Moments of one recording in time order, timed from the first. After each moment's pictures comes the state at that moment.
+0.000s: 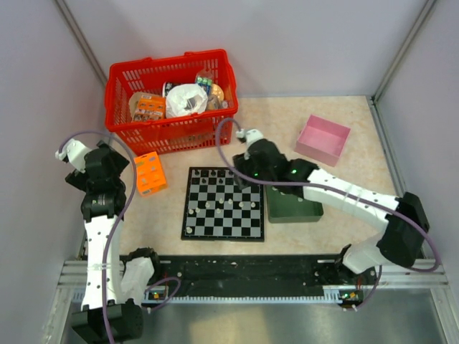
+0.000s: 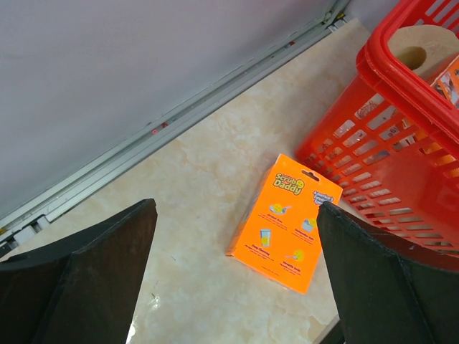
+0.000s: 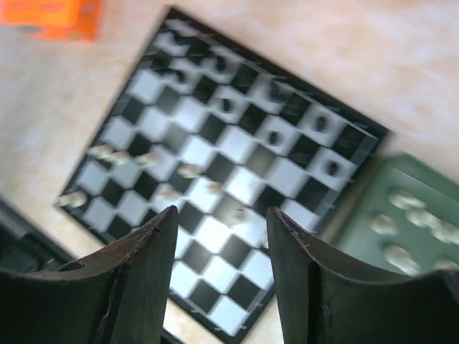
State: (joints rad) left arm 0.20 0.81 0.89 -0.49 -0.51 -0.50; right arm 0.97 1.48 1.24 -0.41 0.14 0.36
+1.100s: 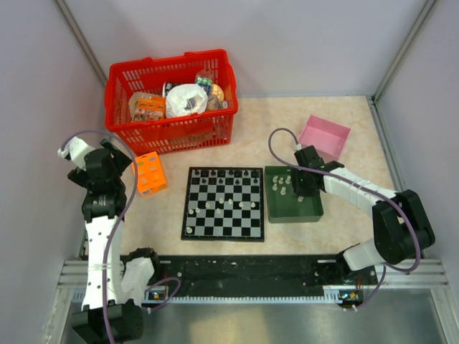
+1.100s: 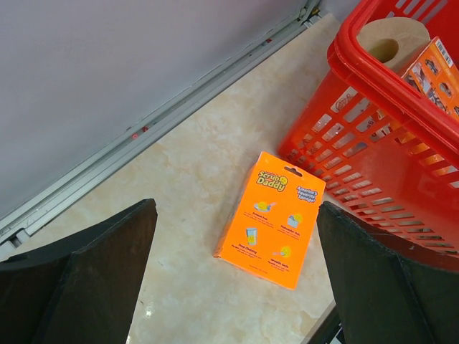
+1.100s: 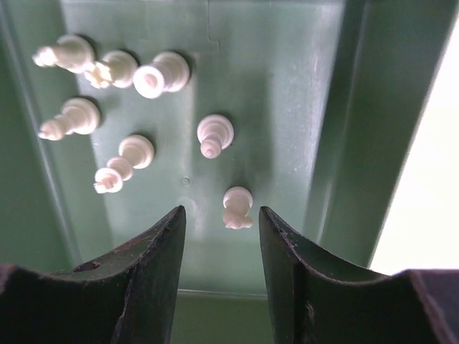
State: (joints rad) left arm 0.20 0.81 0.87 -0.45 -0.44 -0.47; right arm 0.43 1.43 0.86 -0.54 0.12 0.37
